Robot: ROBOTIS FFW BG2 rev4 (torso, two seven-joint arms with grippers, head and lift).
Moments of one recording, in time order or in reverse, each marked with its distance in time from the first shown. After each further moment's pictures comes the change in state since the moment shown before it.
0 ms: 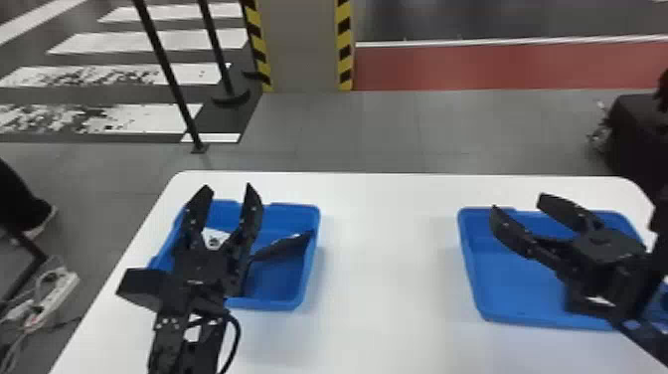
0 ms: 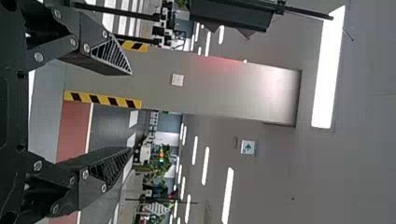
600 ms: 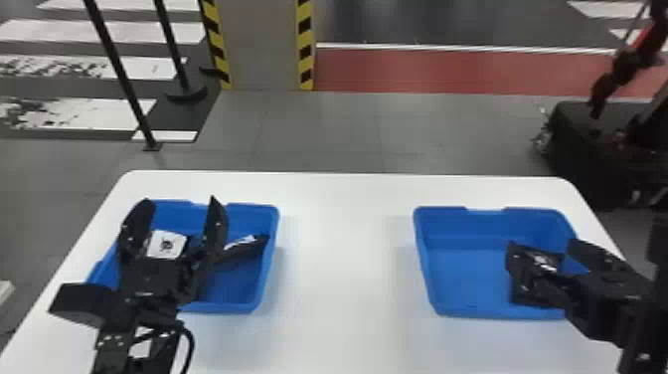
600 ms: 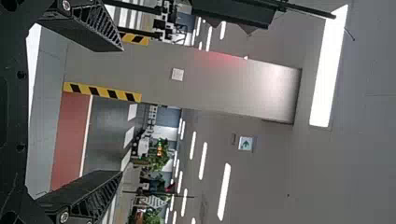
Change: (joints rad) left arm 0.018 0.000 -0.009 0.000 0.030 -0.019 -0.024; right arm 0.207 0.029 -0.099 -0.355 0.021 0.345 -0.299
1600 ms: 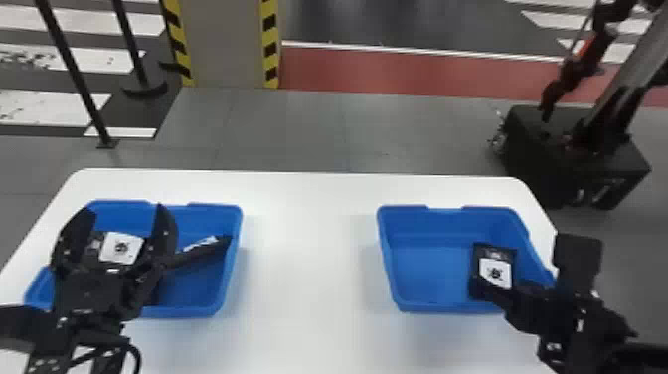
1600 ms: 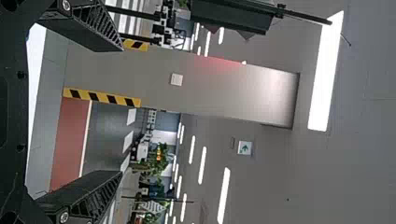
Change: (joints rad) left arm 0.025 0.000 0.020 0.000 0.005 -0.025 -0.002; right arm -0.194 -0.014 -0.021 0.443 -0.102 0.016 -0.147
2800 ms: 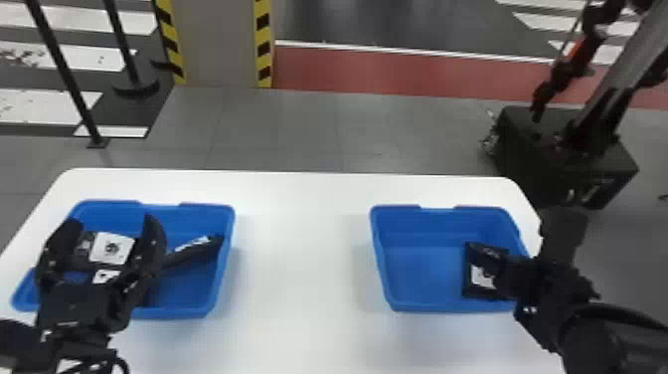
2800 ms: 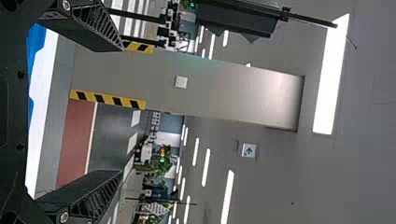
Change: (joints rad) left arm 0.024 0.000 0.004 0.000 0.012 -0.006 -0.003; right arm -0.151 0.026 0.008 0.142 -0.043 -0.063 -0.191
